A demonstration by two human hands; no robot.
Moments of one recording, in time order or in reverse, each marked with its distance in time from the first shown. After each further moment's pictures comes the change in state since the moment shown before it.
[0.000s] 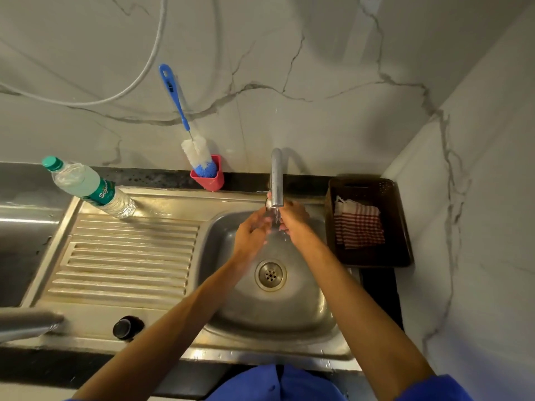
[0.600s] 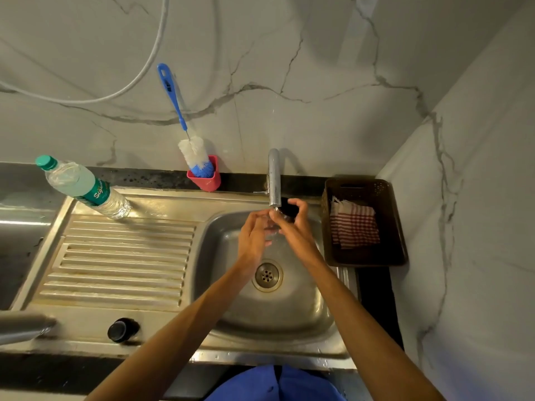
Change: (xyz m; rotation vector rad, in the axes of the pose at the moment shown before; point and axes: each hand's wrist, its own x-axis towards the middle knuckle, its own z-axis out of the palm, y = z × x) left_hand -0.012 0.002 0.015 -0.185 0.043 -0.002; right_hand -0.027 0.049 -0.025 0.046 -0.131 -0.396
